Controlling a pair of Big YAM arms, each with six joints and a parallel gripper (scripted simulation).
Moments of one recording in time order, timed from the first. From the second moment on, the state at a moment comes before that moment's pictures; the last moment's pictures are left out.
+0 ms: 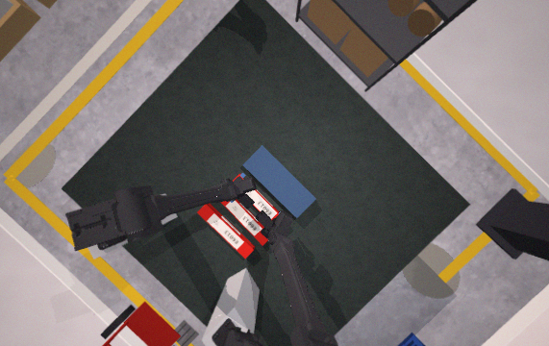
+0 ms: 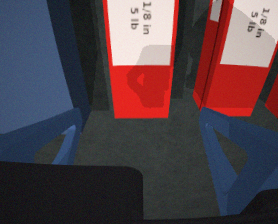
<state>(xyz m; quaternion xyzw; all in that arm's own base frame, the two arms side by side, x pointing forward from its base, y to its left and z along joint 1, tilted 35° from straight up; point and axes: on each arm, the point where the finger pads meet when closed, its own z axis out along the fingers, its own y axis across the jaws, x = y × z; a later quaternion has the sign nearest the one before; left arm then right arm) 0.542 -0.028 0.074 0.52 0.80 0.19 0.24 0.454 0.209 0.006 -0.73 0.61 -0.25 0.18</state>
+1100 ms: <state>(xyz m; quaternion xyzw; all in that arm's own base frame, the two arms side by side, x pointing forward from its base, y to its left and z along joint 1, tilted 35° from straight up) 0.445 -0.077 0.028 0.53 0.79 0.19 0.24 0.347 0.185 -0.048 -0.72 0.62 -0.24 0.18</state>
